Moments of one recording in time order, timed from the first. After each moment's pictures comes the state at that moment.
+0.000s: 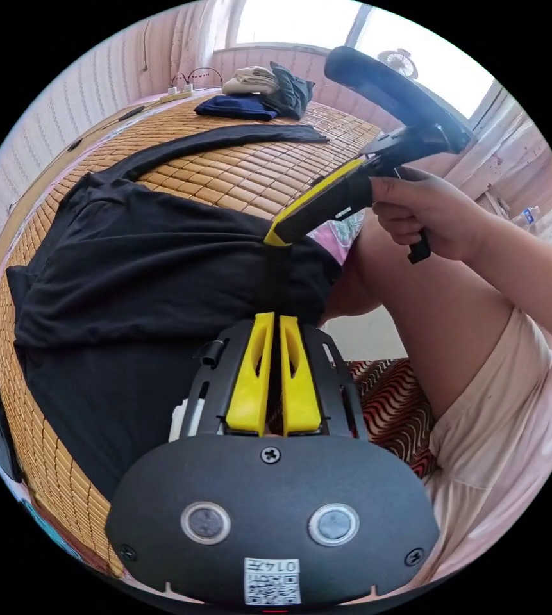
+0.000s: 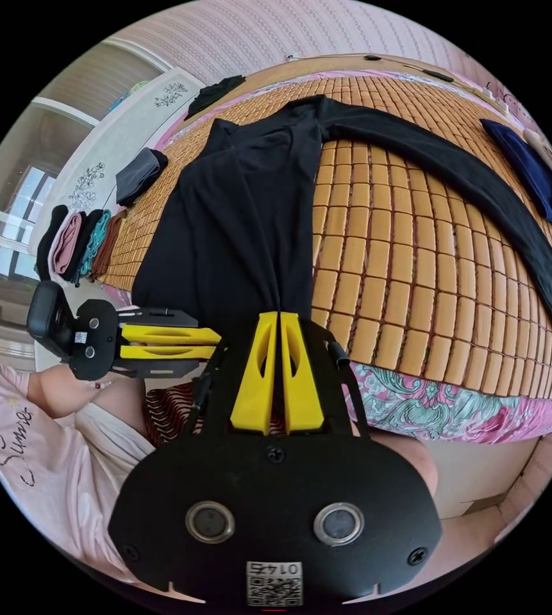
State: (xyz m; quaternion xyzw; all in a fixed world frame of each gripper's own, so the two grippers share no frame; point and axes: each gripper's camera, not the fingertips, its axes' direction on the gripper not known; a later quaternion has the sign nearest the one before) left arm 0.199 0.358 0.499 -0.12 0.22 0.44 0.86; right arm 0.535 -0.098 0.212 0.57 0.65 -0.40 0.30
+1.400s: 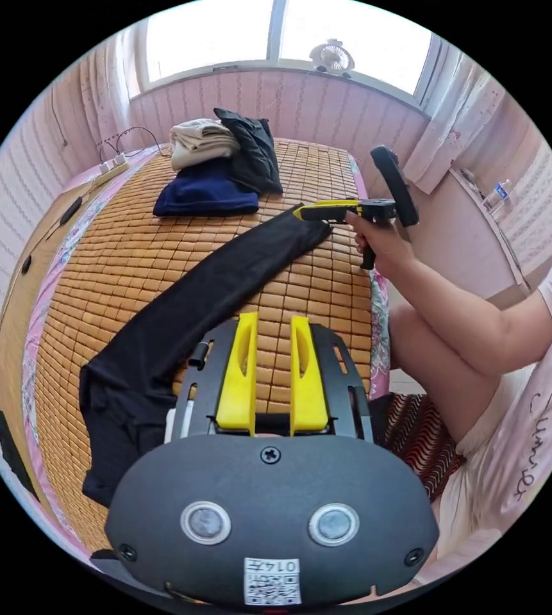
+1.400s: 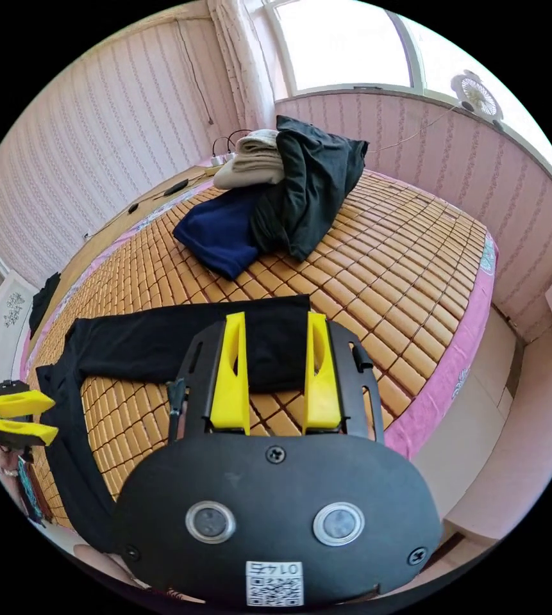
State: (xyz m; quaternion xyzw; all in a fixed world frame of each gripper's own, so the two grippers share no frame) left arm 0.460 0.150 0.494 -0.07 0.25 0.58 0.77; right arm 0.632 0.139 0.040 0.90 0.31 -0.31 0.07
